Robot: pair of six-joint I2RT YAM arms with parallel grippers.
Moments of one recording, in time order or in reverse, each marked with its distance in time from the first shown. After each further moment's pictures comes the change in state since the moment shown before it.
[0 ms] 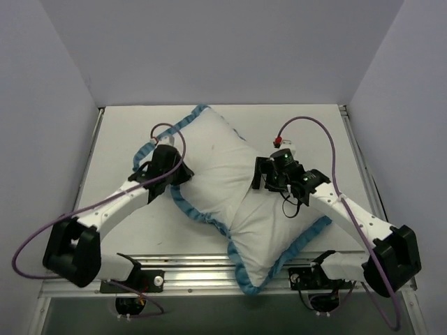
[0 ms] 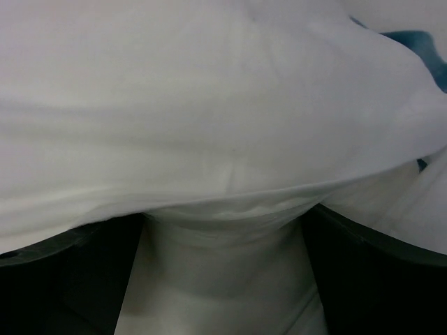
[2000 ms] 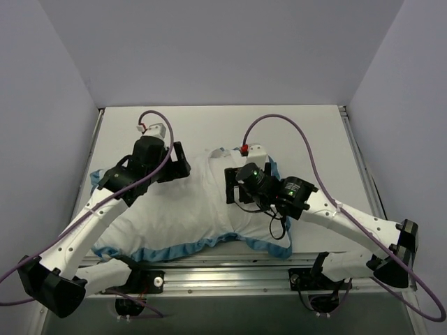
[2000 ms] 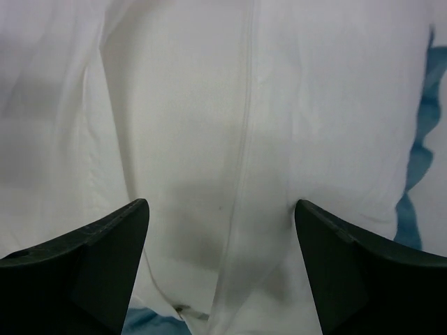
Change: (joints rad) left arm -0.023 -0.304 0.196 -0.499 -0.132 0.175; right arm 0.447 0.070 0.261 -0.162 0.258 0.088
